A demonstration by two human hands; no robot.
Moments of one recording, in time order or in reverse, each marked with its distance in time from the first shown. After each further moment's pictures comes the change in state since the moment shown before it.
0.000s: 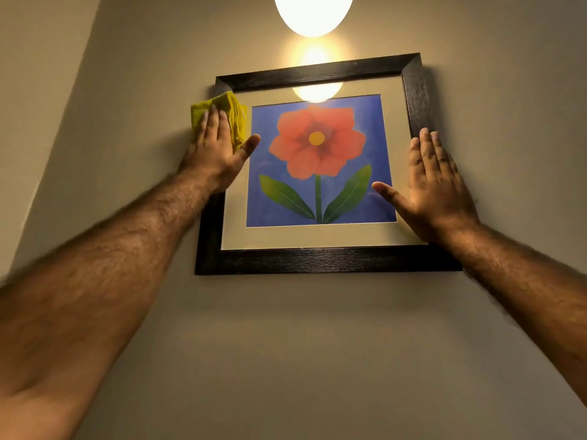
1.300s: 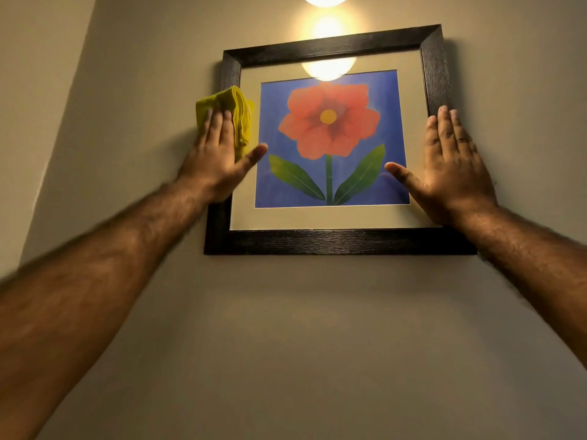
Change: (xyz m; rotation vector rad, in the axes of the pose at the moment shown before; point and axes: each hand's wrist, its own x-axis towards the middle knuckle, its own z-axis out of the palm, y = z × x) left_hand -0.045 -0.014 0.008 0.024 -0.021 0.074; right_hand -0.001 -0.001 0.001 -0.009 0.023 0.005
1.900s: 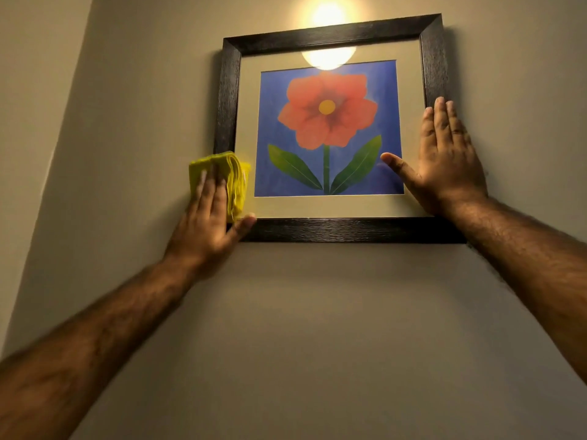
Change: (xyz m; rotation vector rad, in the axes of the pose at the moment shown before) left_hand -0.128 -0.001 0.026 -0.021 -0.061 -0.016; right_hand -0.001 -0.003 -0.004 0.009 -0.014 0.002
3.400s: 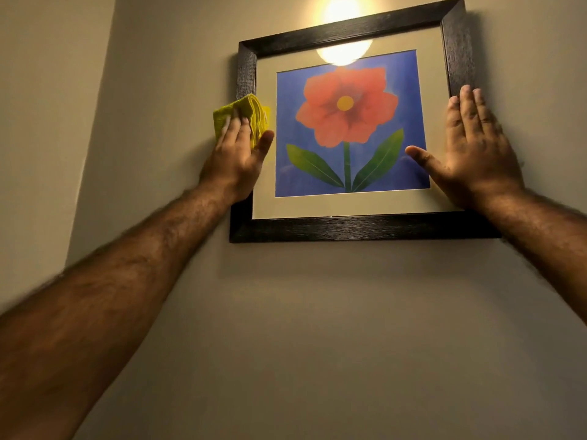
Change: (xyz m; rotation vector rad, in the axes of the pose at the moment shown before) left_hand 0.104 0.016 -0.041 -0.155 0.111 -0.063; right_hand 0.003 0.007 0.009 0.033 0.062 -0.017
